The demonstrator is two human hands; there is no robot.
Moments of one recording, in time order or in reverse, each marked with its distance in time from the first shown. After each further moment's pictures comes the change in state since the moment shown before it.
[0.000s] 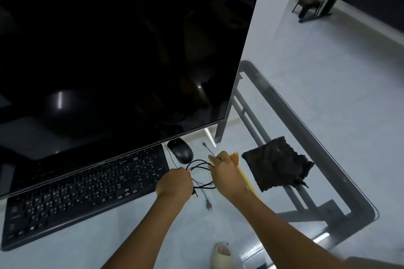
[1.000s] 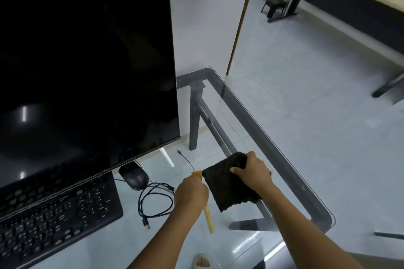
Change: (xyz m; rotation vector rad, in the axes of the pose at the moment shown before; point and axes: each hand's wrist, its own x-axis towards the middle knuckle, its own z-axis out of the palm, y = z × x) left_hand 0.022 0.151 0.016 -0.219 -0.087 0.052; right_hand -0.010 0.173 -0.068 0.262 -0.094 0.696
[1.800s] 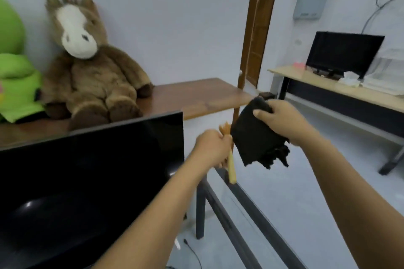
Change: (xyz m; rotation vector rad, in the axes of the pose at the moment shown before) left_hand -0.108 0.152 -0.293 -0.510 0.257 0.449; right_hand -0.109 -0.128 -0.352 0.292 0.448 -0.551
